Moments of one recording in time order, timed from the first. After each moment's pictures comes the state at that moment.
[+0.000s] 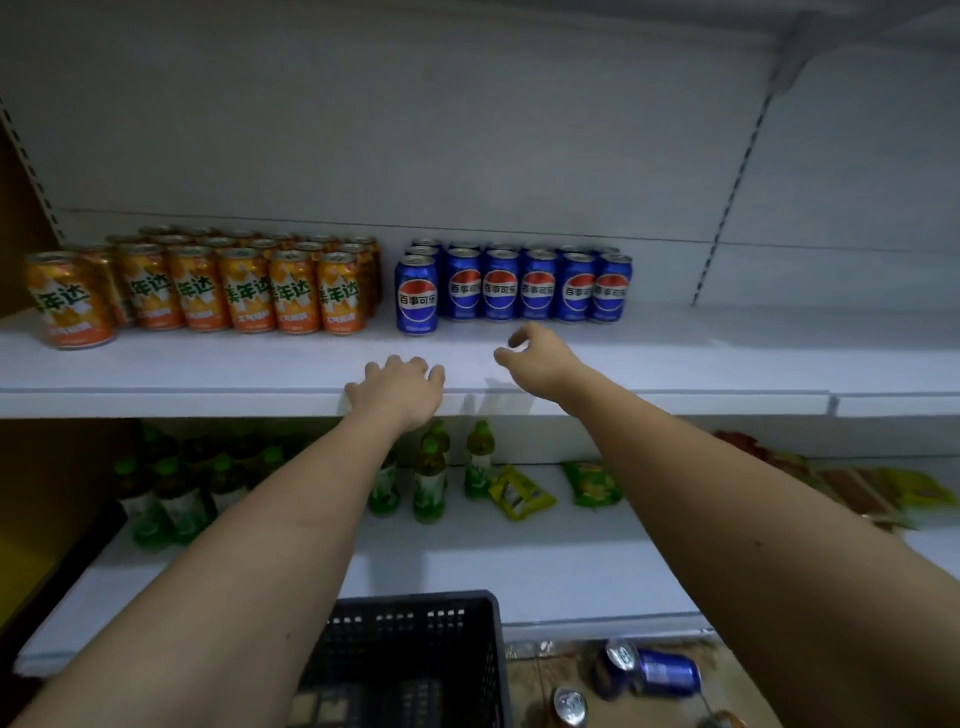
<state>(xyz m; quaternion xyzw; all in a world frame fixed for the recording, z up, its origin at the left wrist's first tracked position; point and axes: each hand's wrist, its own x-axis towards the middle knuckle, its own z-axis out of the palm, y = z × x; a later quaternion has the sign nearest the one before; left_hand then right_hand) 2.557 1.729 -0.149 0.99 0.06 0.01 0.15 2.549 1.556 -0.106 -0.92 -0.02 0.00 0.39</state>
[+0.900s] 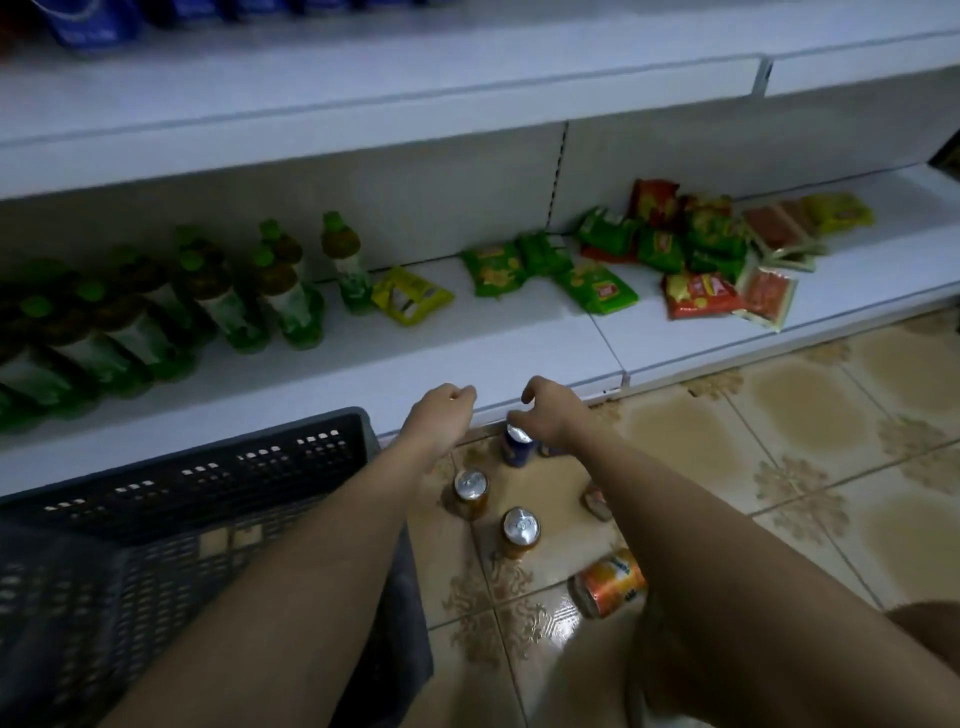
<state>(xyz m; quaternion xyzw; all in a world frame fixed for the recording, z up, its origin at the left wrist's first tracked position) 2.493 1.515 -0.427 0.89 0.03 -0.26 0.38 2.463 1.358 -0.419 -0.93 0.13 0.20 0.29</state>
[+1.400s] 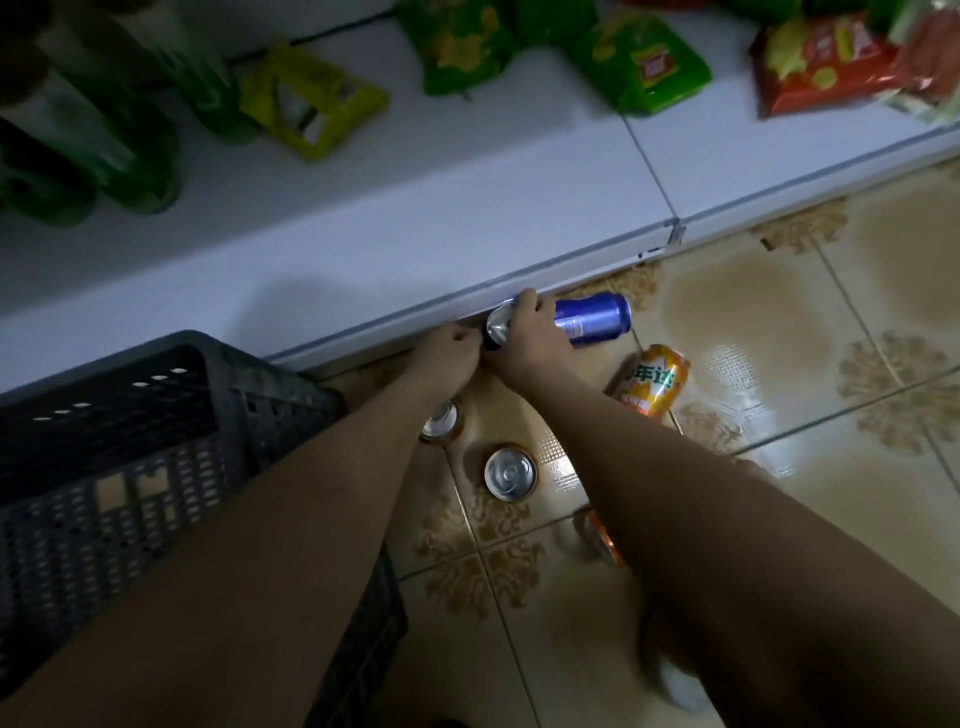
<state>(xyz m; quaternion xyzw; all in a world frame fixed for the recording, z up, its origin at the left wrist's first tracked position) 2.540 1.455 -0.623 0.86 0.07 -0.35 0.36 2.515 1.345 -0.631 -0.91 0.22 0.16 0.32</state>
